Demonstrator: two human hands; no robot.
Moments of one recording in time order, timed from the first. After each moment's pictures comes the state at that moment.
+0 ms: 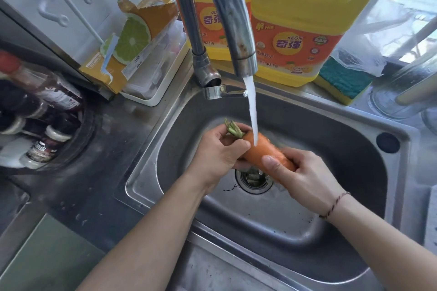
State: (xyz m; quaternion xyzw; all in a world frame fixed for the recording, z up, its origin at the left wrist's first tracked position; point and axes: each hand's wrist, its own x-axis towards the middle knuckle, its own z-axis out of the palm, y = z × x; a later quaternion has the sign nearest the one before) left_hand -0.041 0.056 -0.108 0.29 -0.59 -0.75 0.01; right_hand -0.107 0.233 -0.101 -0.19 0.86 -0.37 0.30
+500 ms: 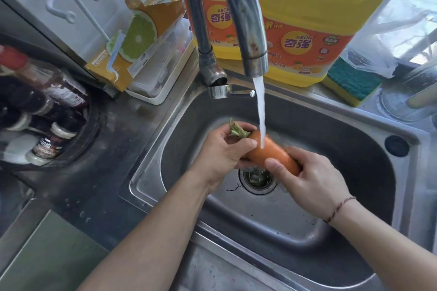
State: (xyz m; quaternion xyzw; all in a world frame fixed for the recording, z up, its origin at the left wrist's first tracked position) left_hand -0.043 0.052 -0.110 0.29 -0.56 -0.78 -0.01; right_hand -0.105 0.231 -0.103 -0.23 0.90 -0.30 0.23
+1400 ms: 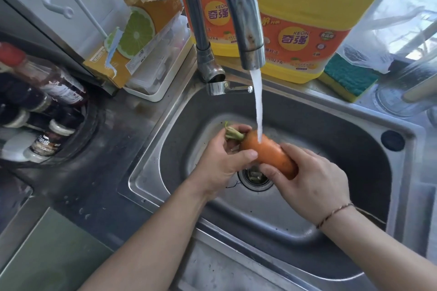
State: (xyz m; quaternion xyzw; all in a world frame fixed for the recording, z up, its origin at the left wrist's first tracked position) left_hand -0.025 0.061 -0.133 0.25 -0.50 -0.83 0.01; right_hand -0.086 0.231 -0.100 -0.26 0.94 -0.21 0.08
